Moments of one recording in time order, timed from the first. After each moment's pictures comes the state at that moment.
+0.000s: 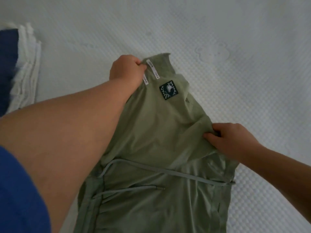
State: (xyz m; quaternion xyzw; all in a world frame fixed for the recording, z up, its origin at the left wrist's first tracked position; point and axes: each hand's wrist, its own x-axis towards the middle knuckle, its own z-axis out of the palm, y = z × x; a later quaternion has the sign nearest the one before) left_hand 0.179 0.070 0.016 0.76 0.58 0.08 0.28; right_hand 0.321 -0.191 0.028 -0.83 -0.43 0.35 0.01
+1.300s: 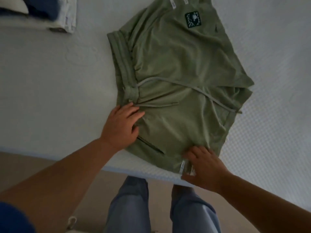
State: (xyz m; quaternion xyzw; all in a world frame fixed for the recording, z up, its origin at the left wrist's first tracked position) left_hand -0.086 -0.180 0.047 0.89 0.38 -0.06 0.26; right_hand 0.135 -0.364 0.063 -0.62 -0.70 0.34 -0.11
